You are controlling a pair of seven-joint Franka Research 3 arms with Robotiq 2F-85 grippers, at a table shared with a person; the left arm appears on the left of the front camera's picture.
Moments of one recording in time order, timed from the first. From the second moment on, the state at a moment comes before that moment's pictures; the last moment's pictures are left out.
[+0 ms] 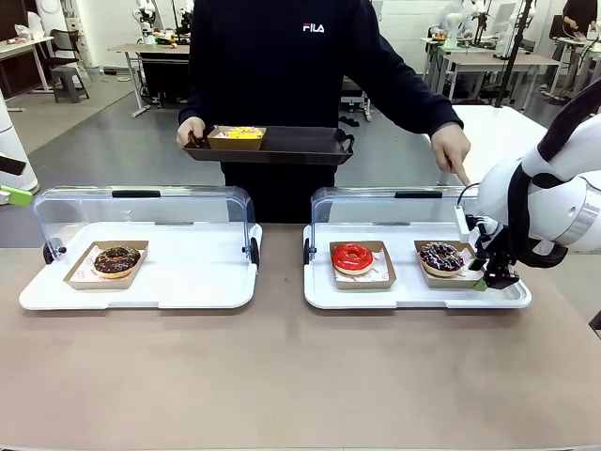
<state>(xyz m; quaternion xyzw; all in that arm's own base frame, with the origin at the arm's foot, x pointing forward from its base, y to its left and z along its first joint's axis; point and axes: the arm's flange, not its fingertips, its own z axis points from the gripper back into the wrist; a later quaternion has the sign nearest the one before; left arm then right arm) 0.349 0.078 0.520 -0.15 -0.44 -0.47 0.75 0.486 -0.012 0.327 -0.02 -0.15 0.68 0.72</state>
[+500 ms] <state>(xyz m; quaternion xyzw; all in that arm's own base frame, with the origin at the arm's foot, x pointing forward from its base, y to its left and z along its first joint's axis) 0.349 0.078 0.520 -0.15 -0.44 -0.47 0.75 0.496 -0.010 0.318 -0.02 -0.13 0.68 0.72</state>
